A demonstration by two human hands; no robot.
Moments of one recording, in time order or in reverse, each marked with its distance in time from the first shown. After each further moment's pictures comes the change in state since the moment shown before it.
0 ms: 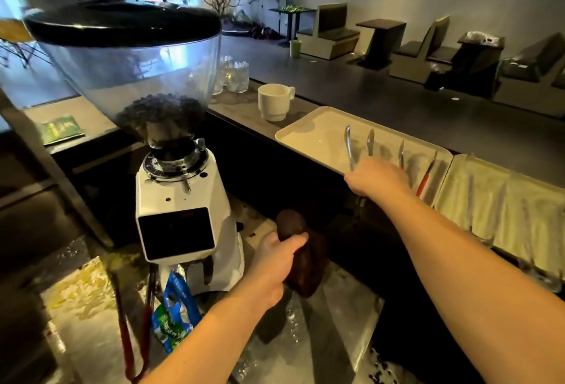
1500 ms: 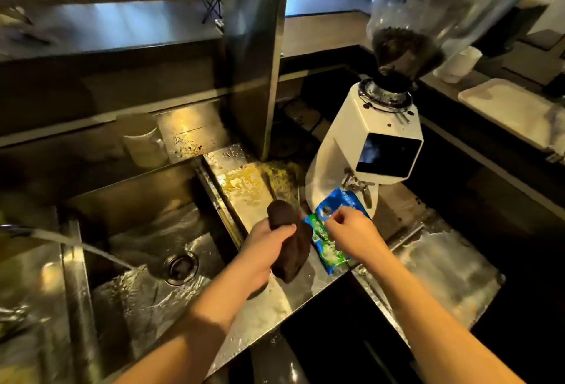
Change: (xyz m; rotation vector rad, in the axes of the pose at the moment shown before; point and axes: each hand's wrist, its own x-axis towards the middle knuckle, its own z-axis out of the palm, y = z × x) left_hand -0.144 -0.042 -0.347 -0.112 0.293 -0.070; right_hand -0.289 -0.213 0.235 0.350 -0.321 -0.393
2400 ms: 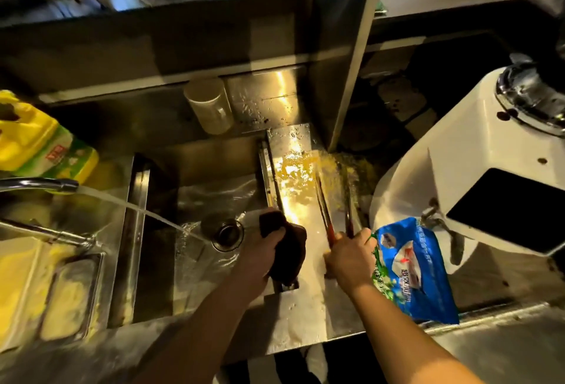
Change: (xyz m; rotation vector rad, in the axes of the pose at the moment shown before) left_hand 0.067 -0.029 -0.040 -0.198 0.489 -0.161; right_hand 0.124 0.038 0.140 -0.433 -0.172 -0.074
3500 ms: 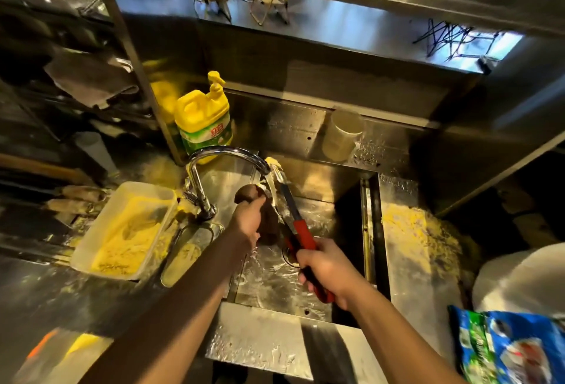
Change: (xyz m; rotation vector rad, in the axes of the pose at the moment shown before) left_hand 0.048 0.067 -0.276 -0.471 0.211 0.132; right_hand -0.165 -0.257 0.000 0.694 -0.756 -0.317
